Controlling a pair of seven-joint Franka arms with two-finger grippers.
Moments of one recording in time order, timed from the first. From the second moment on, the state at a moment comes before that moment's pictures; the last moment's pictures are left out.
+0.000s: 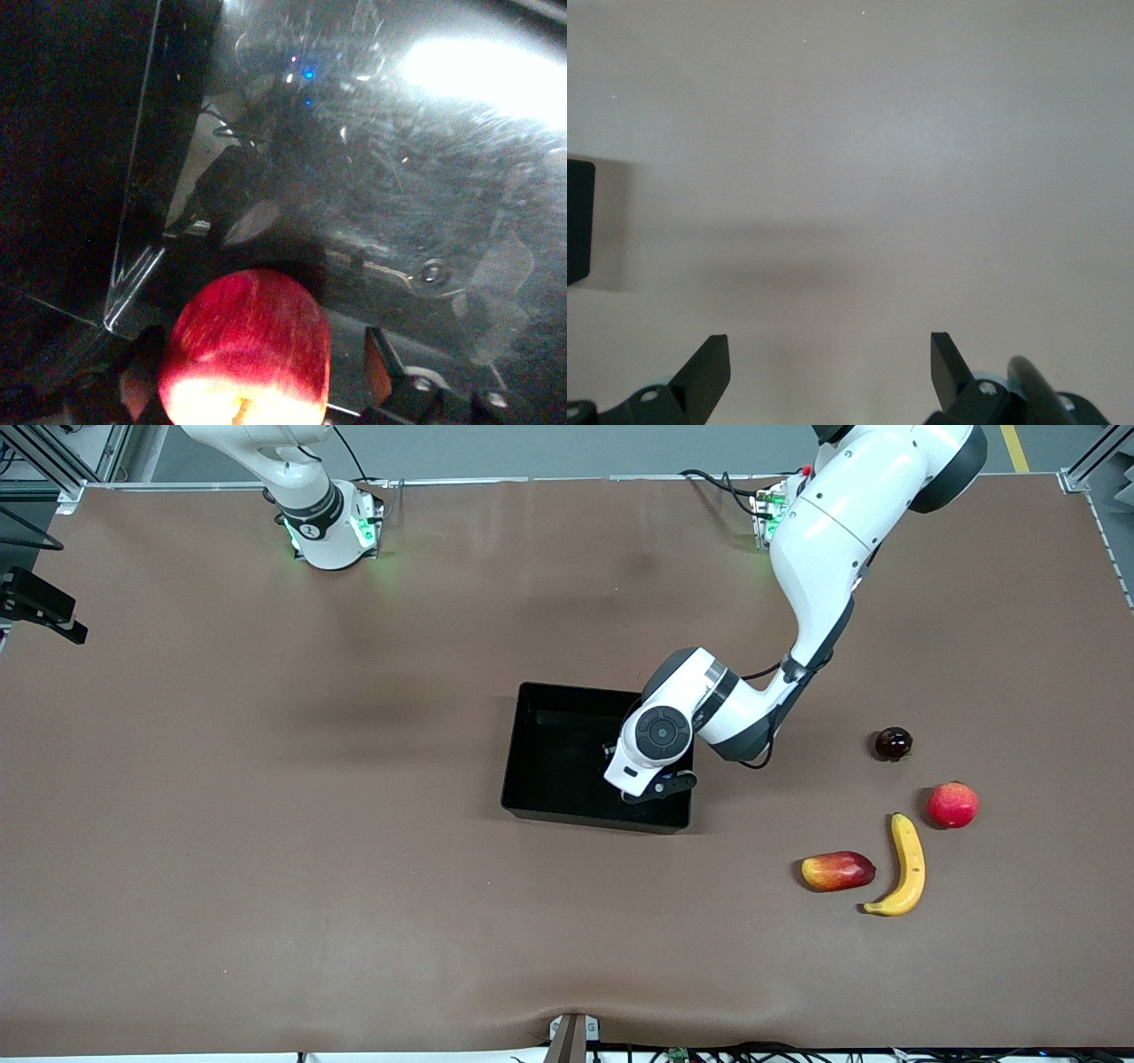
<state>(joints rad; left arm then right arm) -0.30 0.79 -0.40 -1.53 0.12 2.04 -0.95 -0.01 -0.05 -0.10 -1.53 0.00 1.50 -0.13</state>
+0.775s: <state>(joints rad) 0.04 0.61 -0.37 -1.42 0.14 1.88 -0.66 -0.01 -0.05 -0.09 -1.54 0.00 1.50 -0.13</state>
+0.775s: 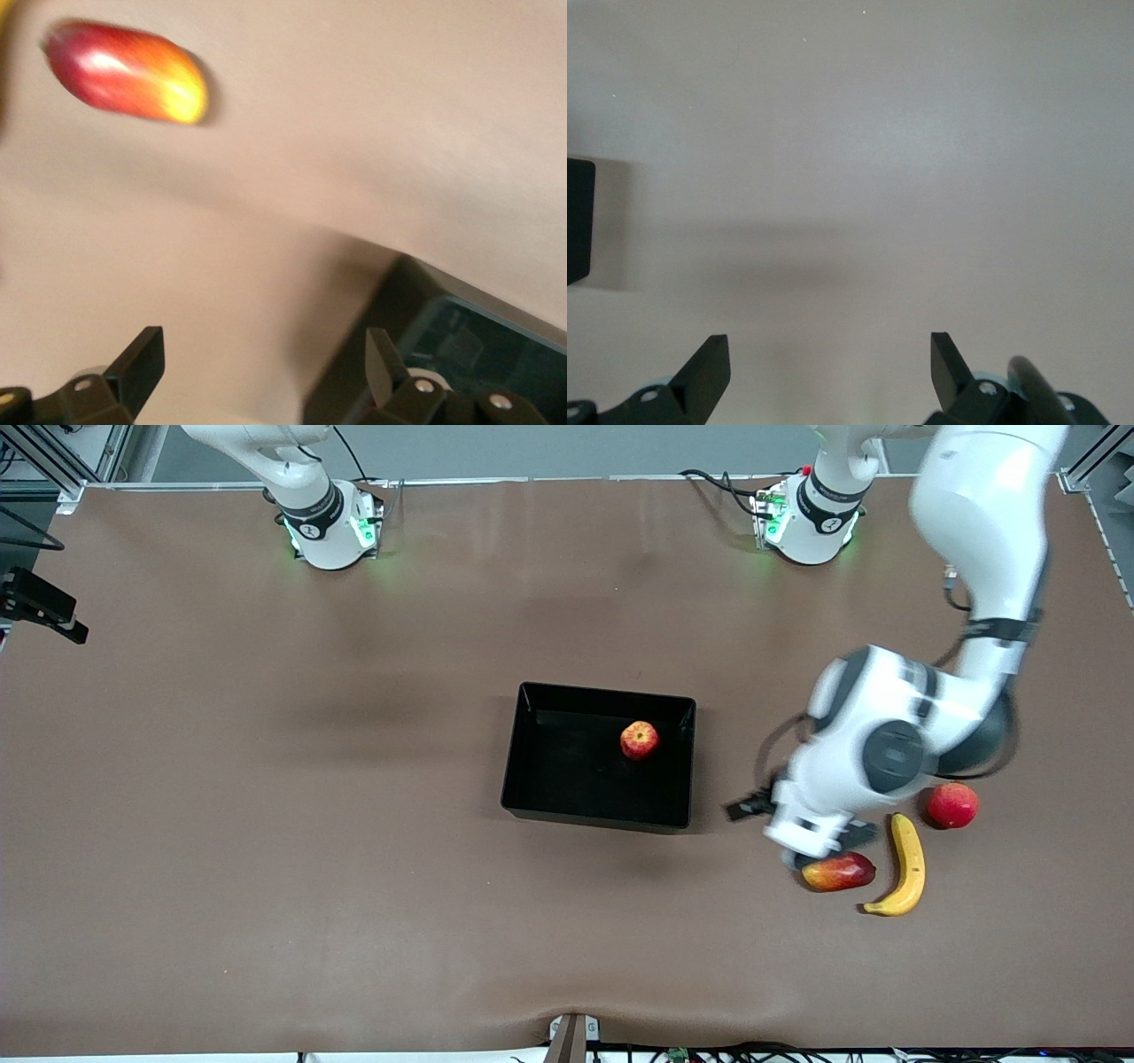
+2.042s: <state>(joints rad) 0.31 0.86 -0.30 -1.43 0.44 2.35 -0.05 -0.01 -0.05 -0.09 -1.54 0.00 1.50 -0.13</state>
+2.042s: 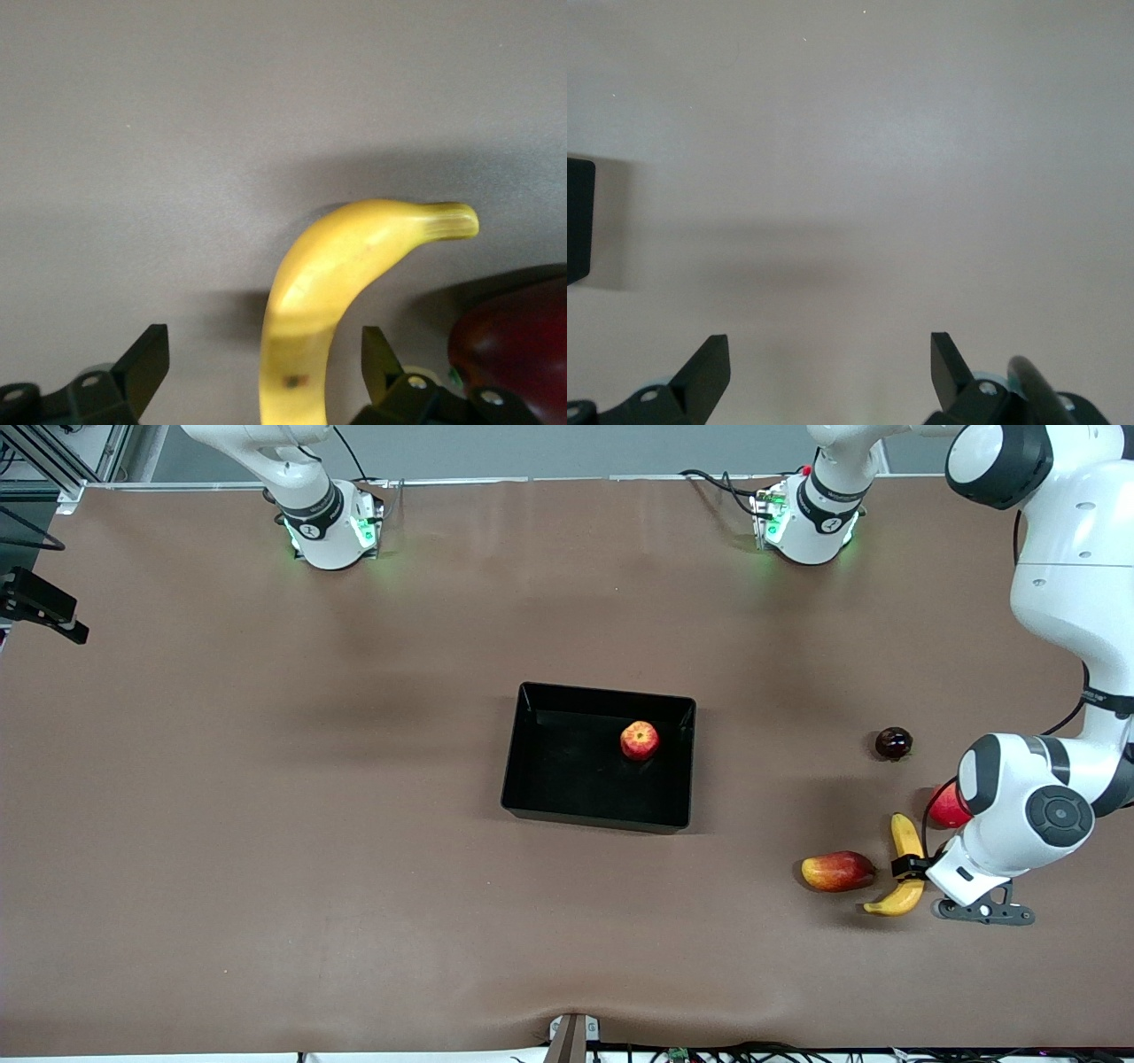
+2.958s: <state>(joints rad) 0.31 0.86 -0.30 -1.42 0.44 2.34 -0.02 -0.01 -0.05 -0.09 -1.54 0.00 1.50 -0.13</state>
